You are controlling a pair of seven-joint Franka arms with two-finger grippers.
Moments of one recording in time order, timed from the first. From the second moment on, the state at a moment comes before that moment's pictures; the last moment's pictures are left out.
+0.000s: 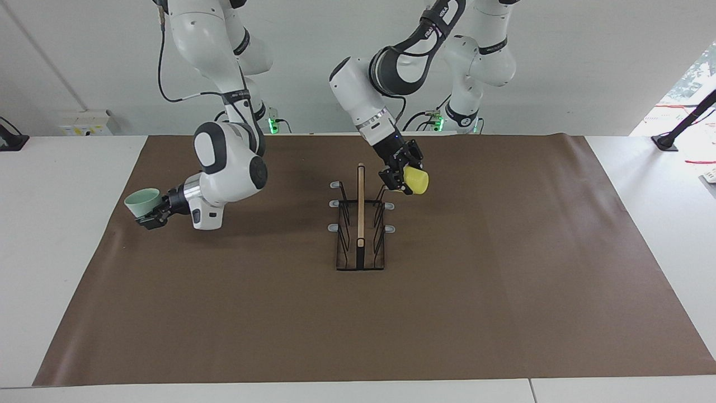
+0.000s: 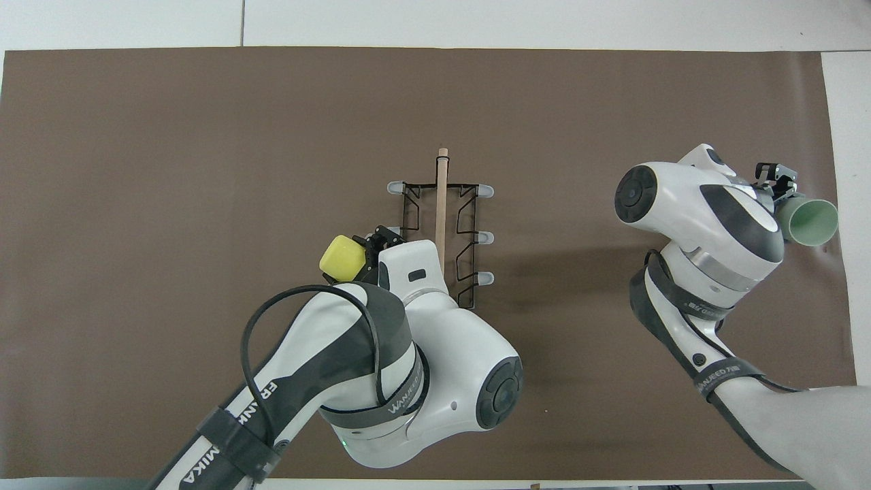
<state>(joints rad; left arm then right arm) -0.86 0.12 -0.05 -1.96 0.82 1.83 -2.07 0.14 0.18 0.03 -2.00 -1.02 1.72 -0.57</state>
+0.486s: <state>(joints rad) -0.92 0.17 -0.04 -1.96 0.88 1.83 -2.11 0.13 0.11 0.03 -1.85 -0.56 1.64 -0.58</state>
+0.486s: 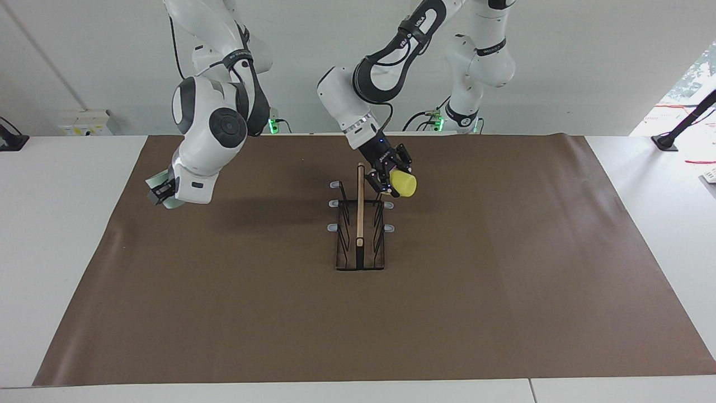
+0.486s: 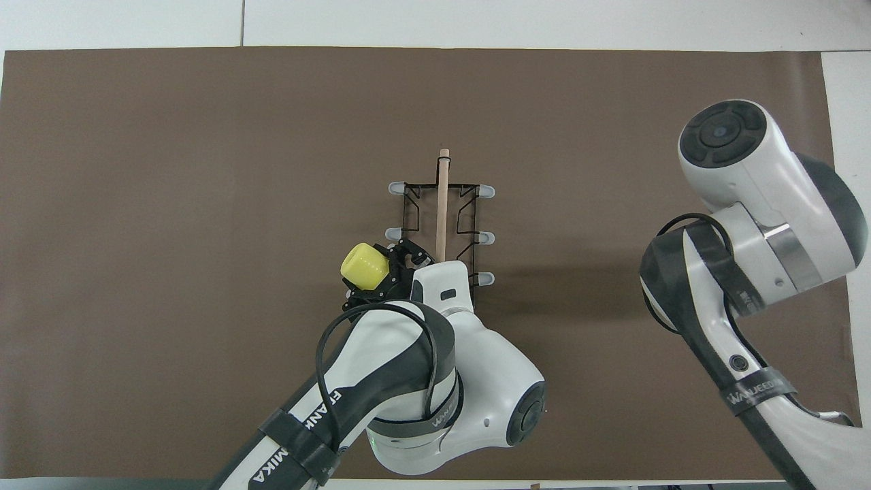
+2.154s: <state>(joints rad) -0.46 0.02 -0.02 -1.91 0.26 1.92 -0.89 -0.15 0.02 0.02 -1.83 0.75 1.67 -0.76</state>
